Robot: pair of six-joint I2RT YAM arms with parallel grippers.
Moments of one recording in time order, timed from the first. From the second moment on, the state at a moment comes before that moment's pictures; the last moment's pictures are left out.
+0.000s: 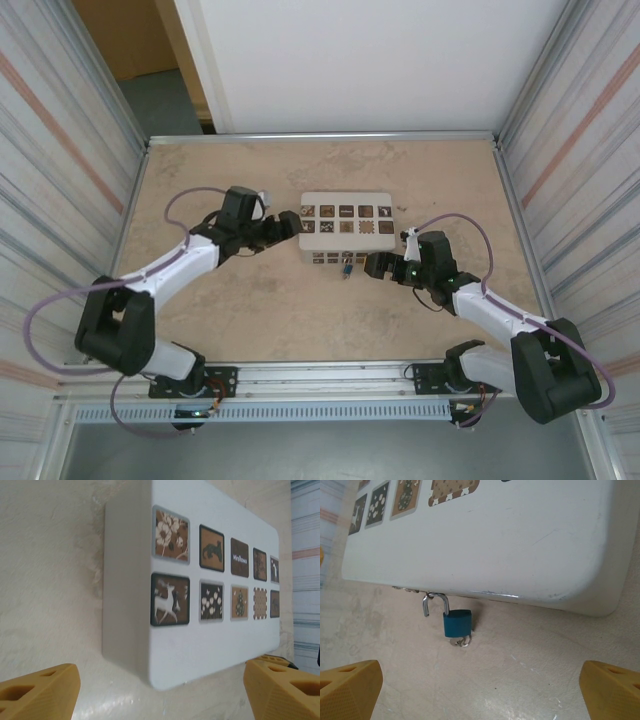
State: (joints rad) left arm -0.43 1.47 0.93 -0.23 0.35 -0.72; right arm 0.35 1.14 0.41 0.02 -0.40 0.57
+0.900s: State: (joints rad) left arm -0.41 1.86 1.21 -0.32 0.49 -0.55; right arm 0.35 1.17 0.42 0.05 -0.42 0.57
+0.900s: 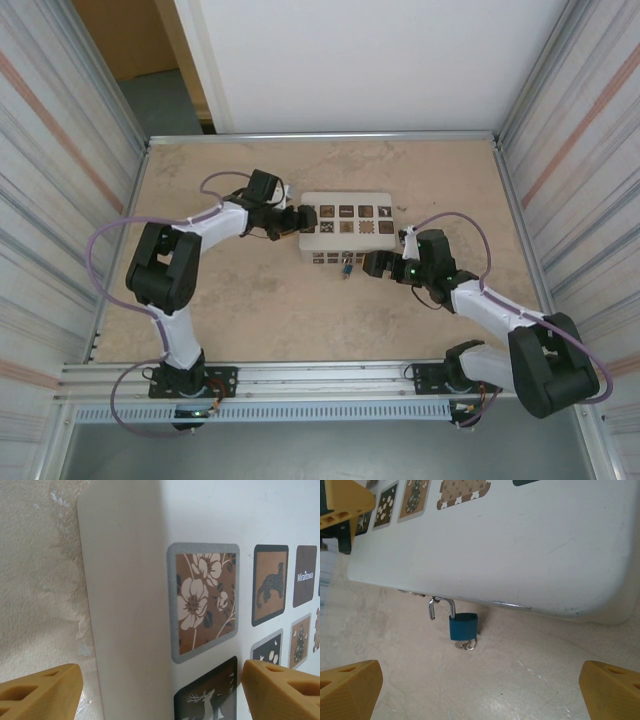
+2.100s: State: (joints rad) left arm -0.41 1.70 0.94 -0.14 0.49 -0.61; right arm 0.26 1.55 0.67 0.18 -0.56 0.47
